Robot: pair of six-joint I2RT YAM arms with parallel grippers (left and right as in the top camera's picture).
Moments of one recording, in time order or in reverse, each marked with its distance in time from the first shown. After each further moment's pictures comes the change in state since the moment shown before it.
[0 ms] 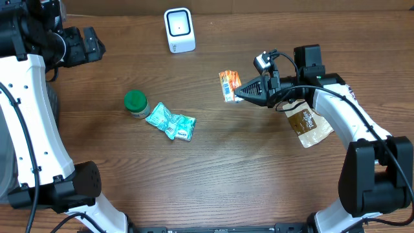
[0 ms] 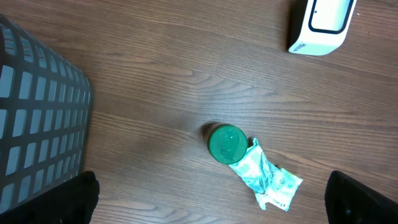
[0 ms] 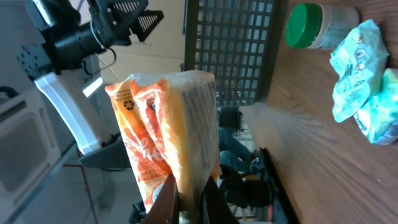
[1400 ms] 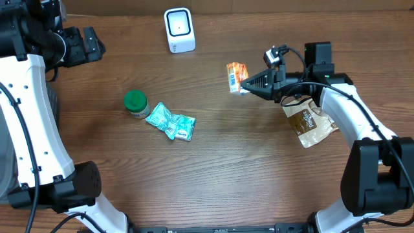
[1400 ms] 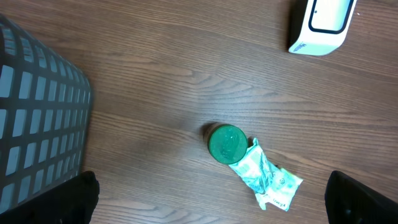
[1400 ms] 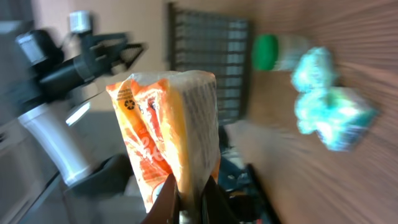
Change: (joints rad) left arm 0.000 0.000 0.000 0.000 0.000 0.000; right arm -0.046 0.000 0.001 0.050 0.137 0.103
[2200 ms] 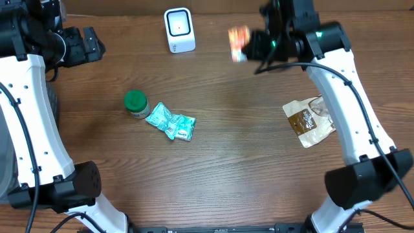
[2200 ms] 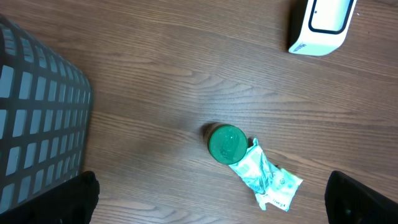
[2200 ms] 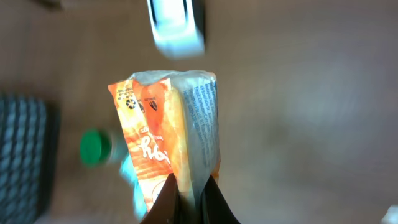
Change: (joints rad) left arm 0.000 0.000 0.000 0.000 0.000 0.000; right arm 0.233 0.096 0.783 -0.608 1.135 -0.197
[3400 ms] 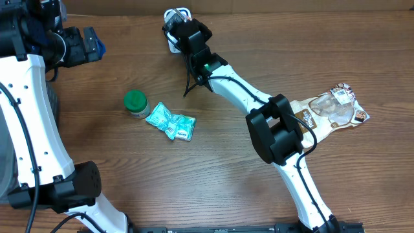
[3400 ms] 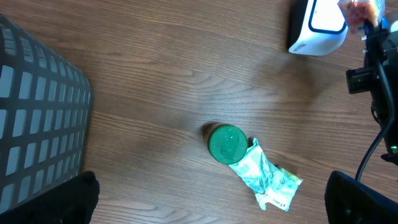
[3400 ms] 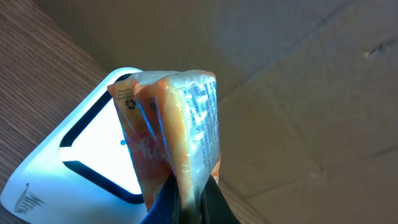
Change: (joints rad) left arm 0.000 0.000 0.000 0.000 0.000 0.000; right arm 0.301 0.655 0.094 1.092 0.697 -0.878
